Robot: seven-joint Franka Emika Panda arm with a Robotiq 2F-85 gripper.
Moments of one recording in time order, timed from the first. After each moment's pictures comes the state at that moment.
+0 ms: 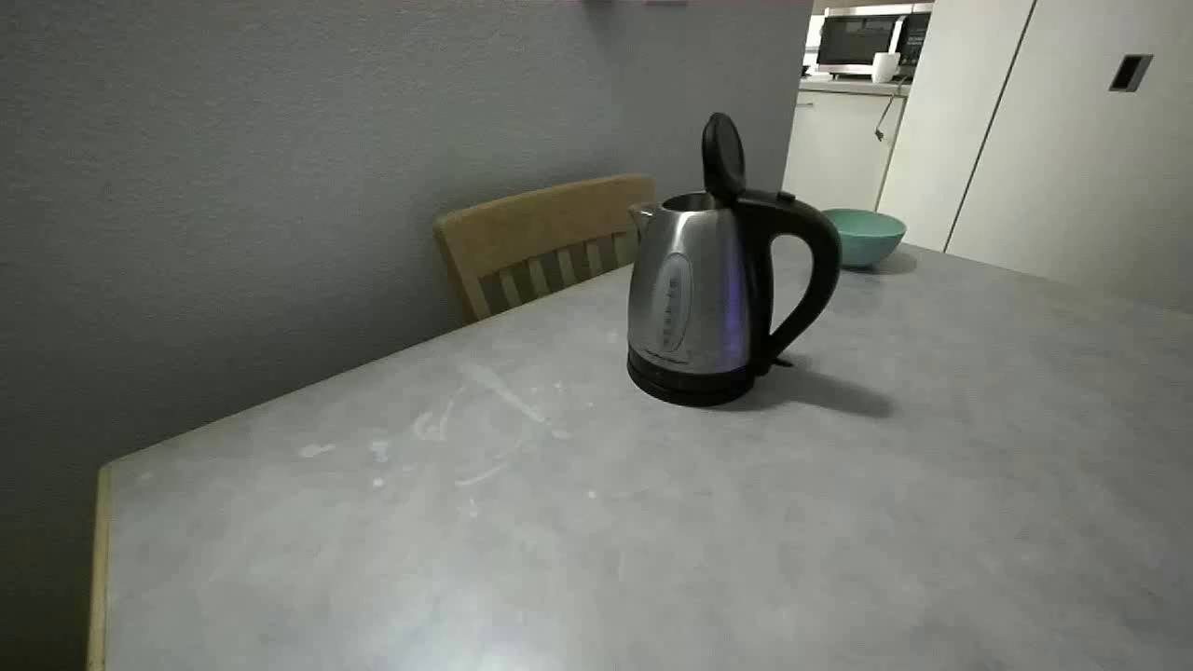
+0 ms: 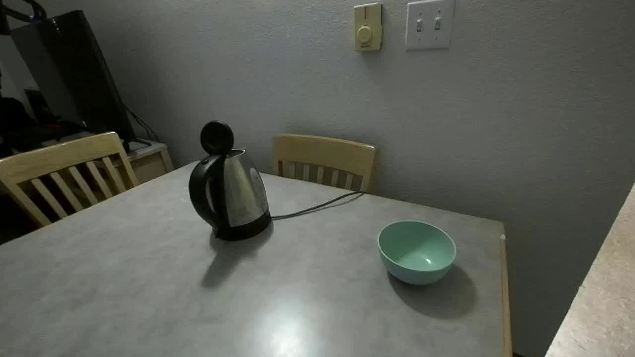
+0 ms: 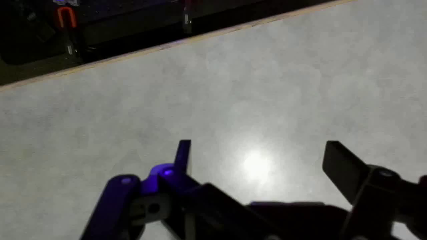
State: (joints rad) arm 0.06 -0.38 0.14 -2.25 0.18 1.72 0.37
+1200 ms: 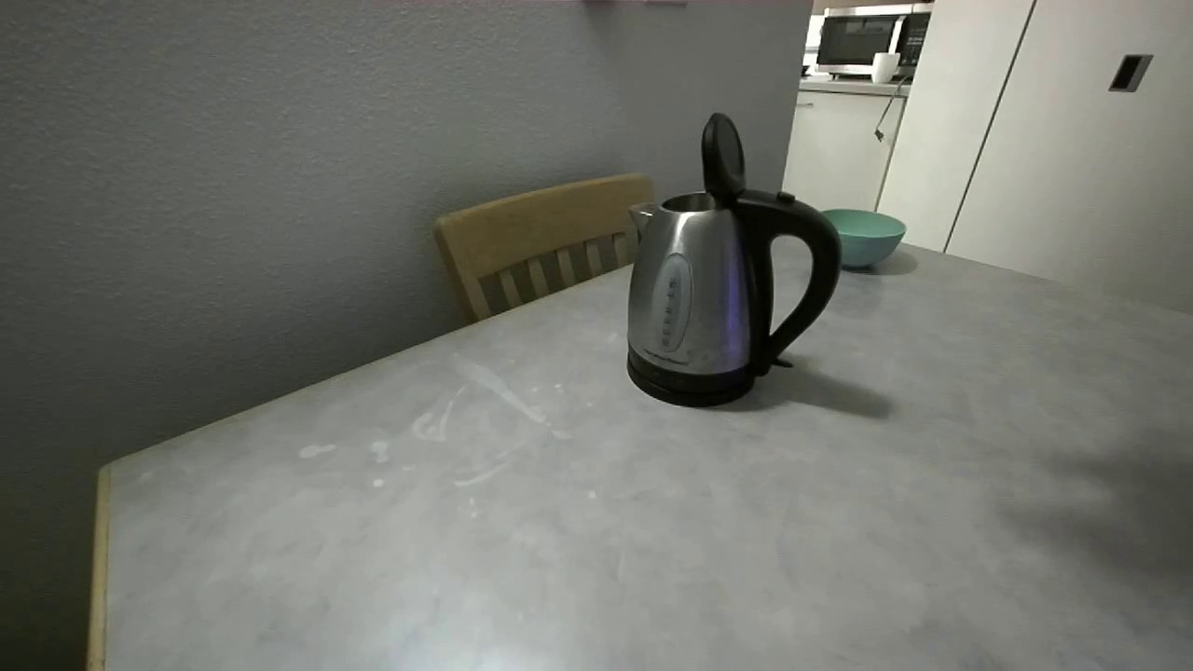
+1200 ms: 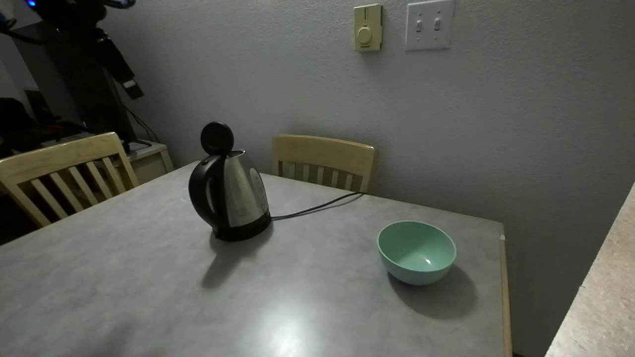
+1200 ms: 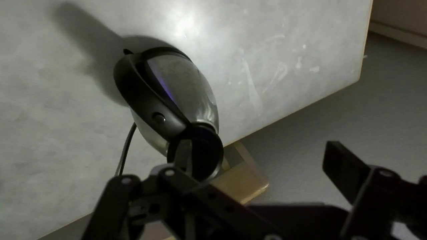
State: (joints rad) arm 0.06 -0.28 0.05 -2.29 0.32 2.44 0.23
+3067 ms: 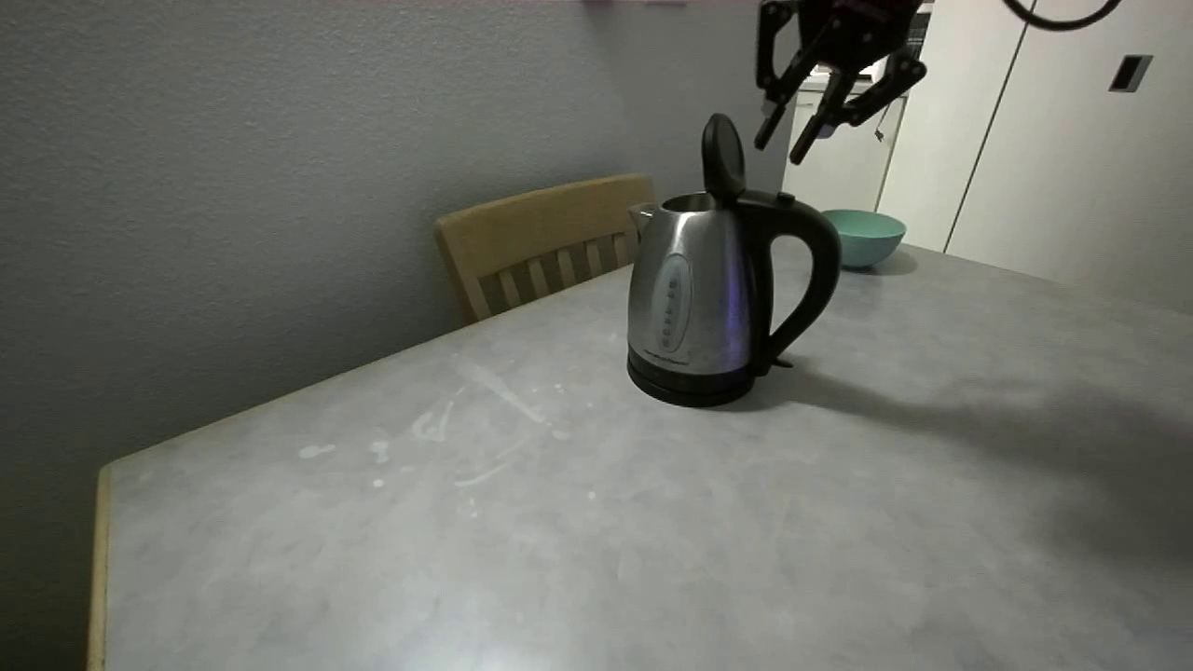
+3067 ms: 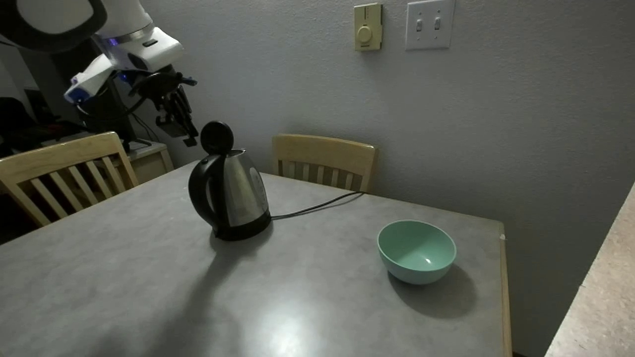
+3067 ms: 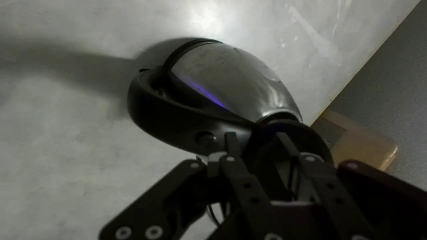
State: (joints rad) arm 0.03 0.04 0.05 -2.21 0.19 2.62 0.78
